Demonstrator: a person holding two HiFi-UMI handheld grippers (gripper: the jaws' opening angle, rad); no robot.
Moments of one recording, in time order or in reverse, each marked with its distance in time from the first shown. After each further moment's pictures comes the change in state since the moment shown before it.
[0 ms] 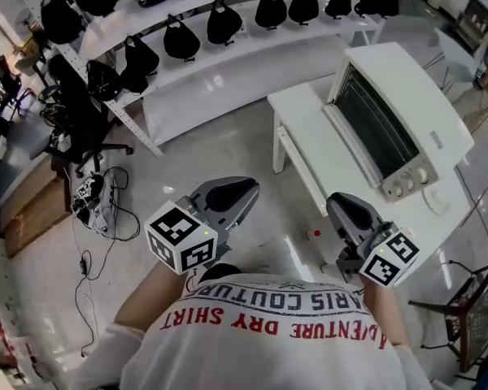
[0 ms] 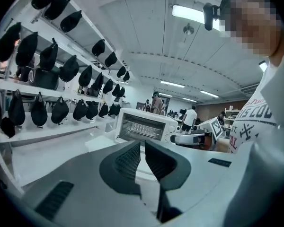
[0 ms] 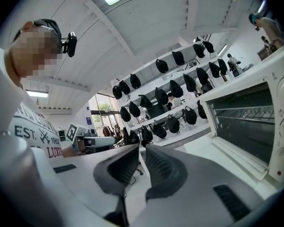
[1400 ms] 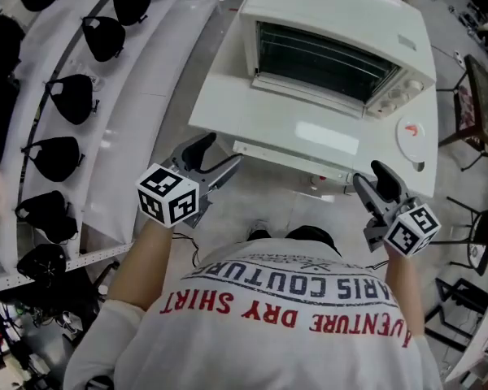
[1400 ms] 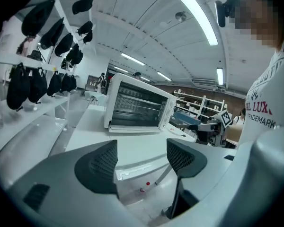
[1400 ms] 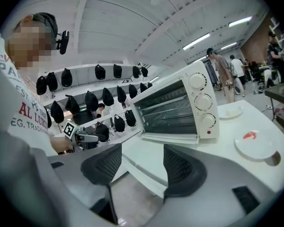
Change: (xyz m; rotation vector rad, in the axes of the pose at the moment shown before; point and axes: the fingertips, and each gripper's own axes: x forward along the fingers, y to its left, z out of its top) left arm 0.203 0.194 -0.026 0.172 0.336 -0.648; right arm -0.014 -0.095 -0.065 0.178 -0.186 -0.943
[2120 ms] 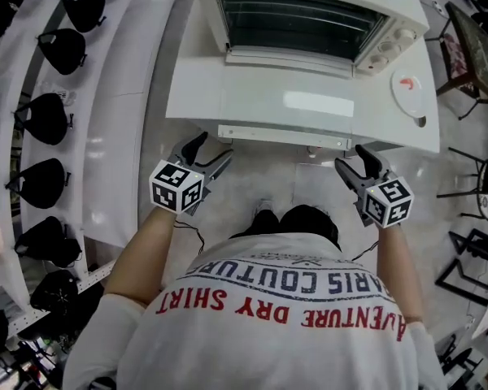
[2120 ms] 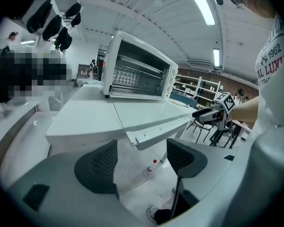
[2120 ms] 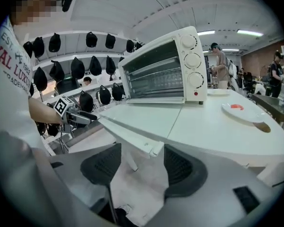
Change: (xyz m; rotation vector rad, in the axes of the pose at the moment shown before) left arm 0.054 0.038 -0.113 0.103 0.199 -0.039; right arm 0.012 -0.045 -0.132 -0.091 0.243 -0.226
